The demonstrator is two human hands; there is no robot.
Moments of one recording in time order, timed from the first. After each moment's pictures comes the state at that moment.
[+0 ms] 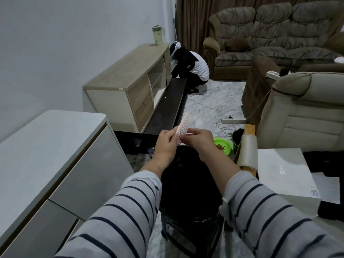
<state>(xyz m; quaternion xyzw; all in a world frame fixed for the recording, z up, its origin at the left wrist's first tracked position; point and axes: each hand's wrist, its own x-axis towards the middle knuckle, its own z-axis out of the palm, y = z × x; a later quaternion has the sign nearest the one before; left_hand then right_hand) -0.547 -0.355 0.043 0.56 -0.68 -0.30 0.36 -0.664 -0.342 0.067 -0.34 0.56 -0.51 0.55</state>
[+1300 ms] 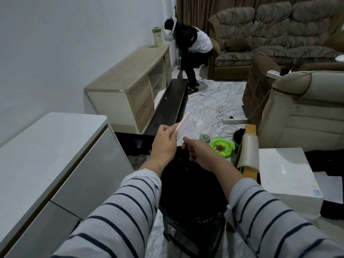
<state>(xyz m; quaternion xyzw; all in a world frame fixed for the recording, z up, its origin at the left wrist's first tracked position) -0.544 -0.352 0.055 0.58 -0.70 -0.23 0.36 -0.672 -0.342 0.037 -0.37 0.53 -0.41 0.64</state>
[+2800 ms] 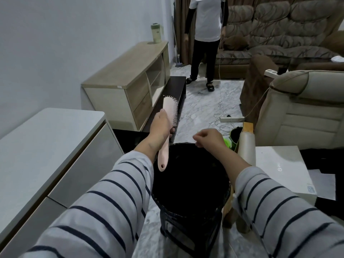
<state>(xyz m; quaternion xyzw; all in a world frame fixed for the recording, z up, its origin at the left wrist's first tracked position) -0.552 -0.371 0.101 0.62 -0.42 -0.50 0.43 -0.708 -0.355 0.039 -0.52 0.69 -0.34 0.37</state>
